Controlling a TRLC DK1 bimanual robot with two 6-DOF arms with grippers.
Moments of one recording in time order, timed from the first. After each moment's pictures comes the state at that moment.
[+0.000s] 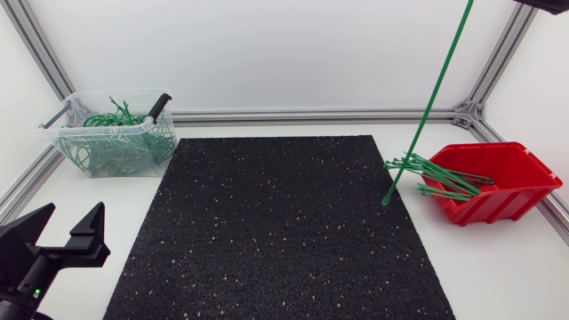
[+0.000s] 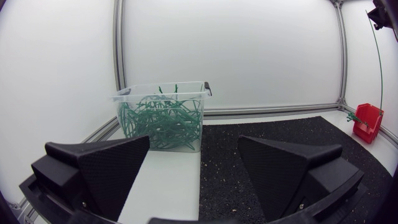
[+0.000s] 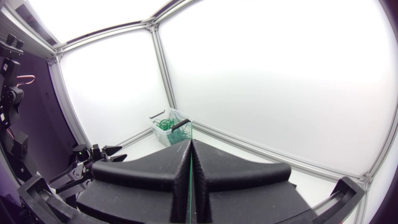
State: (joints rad) left arm 0.03 0.05 0.07 -0.15 -0.03 0.03; right arm -0.21 1.22 1.47 -0.72 -1.10 -0.18
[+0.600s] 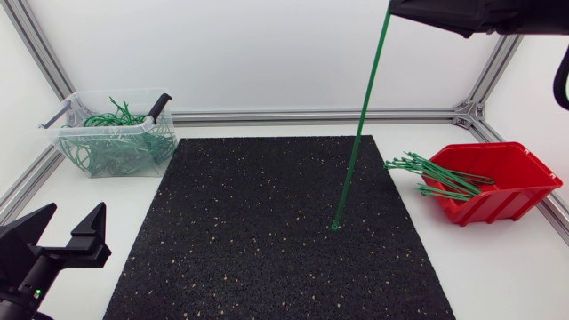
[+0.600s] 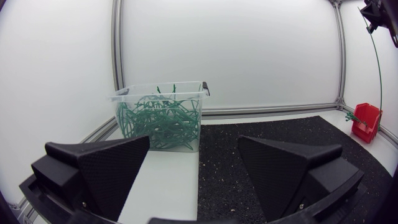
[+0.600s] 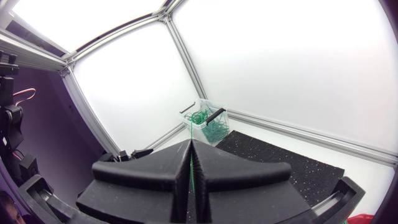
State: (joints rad) left arm 0.02 0.05 0.07 -0.15 -0.02 0.03; right arm 0.11 1.22 1.35 -0.51 -0.97 0.13
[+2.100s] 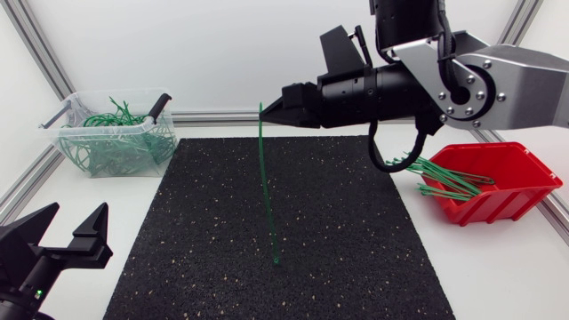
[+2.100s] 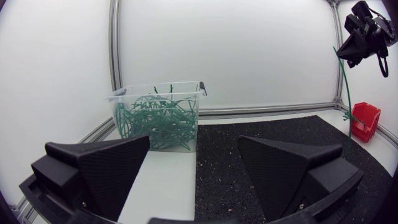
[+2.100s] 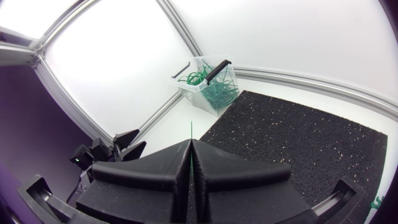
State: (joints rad) left arm 0.01 0.05 0.07 -0.15 -0.02 0.03; right arm 0.56 1.49 1.16 -0.14 -0.56 0.31
